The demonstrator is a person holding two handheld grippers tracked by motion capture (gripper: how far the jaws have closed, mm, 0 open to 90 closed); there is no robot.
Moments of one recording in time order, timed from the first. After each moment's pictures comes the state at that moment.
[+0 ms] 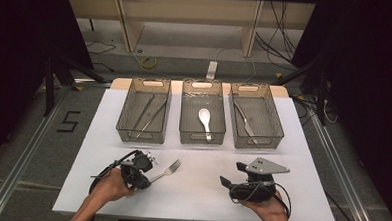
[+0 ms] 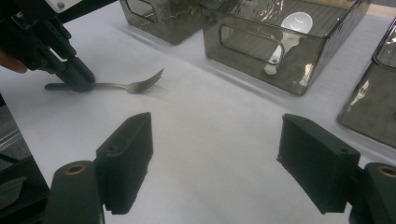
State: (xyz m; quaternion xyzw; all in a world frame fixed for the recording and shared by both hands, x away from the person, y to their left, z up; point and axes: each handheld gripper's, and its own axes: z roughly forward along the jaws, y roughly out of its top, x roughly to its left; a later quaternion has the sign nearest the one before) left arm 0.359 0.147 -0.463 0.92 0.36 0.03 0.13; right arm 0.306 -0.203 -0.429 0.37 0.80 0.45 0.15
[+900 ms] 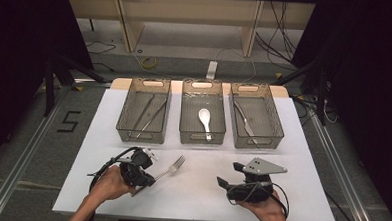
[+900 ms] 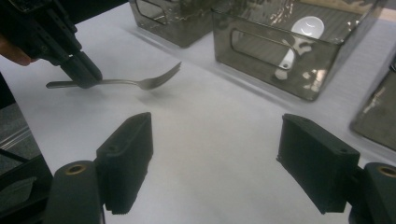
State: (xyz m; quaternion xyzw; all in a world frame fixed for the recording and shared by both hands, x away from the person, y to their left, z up) left arm 0.356 0.145 -0.444 0.92 0.34 -0.01 0.20; right arm 0.304 -0.195 -0.427 0.36 0.80 0.46 0.15
